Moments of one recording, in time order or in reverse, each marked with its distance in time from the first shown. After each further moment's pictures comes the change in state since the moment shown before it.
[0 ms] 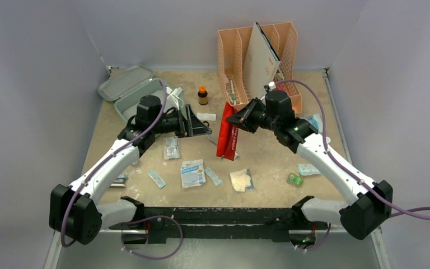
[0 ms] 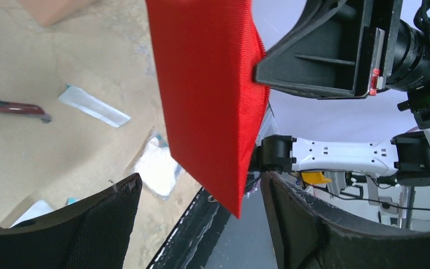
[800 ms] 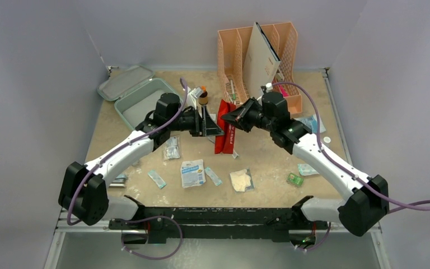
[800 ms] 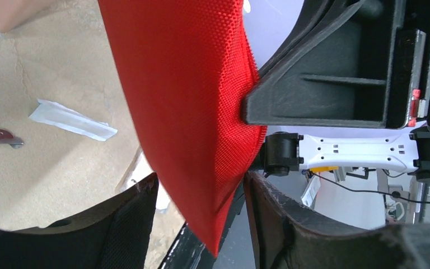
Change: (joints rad) left arm -0.149 0.171 0.083 0.078 -0.055 0.011; right arm 0.024 0.020 -0.042 0.145 0.006 0.097
